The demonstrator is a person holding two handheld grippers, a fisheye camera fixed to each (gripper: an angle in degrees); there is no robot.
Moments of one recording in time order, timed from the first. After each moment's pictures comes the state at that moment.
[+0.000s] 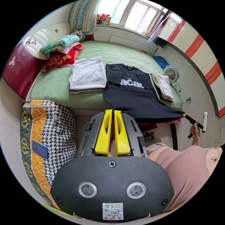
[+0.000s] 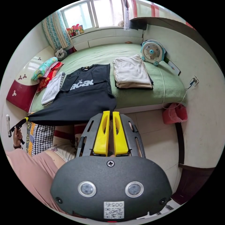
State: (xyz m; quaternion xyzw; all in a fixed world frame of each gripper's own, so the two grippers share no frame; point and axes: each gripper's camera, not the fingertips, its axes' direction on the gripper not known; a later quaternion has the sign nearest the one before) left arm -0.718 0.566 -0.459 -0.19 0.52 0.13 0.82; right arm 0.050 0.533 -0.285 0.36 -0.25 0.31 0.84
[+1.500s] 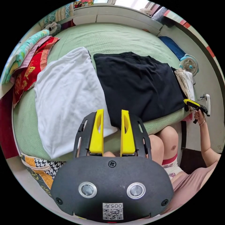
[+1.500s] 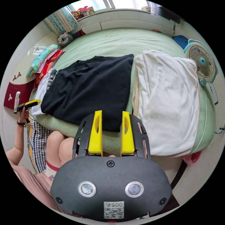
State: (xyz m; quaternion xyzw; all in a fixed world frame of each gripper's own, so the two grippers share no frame) left arm -0.321 0.367 -0.212 -0.25 0.51 0.26 0.79; right arm 0.212 0.108 -0.234 0.32 -0.31 0.18 0.88
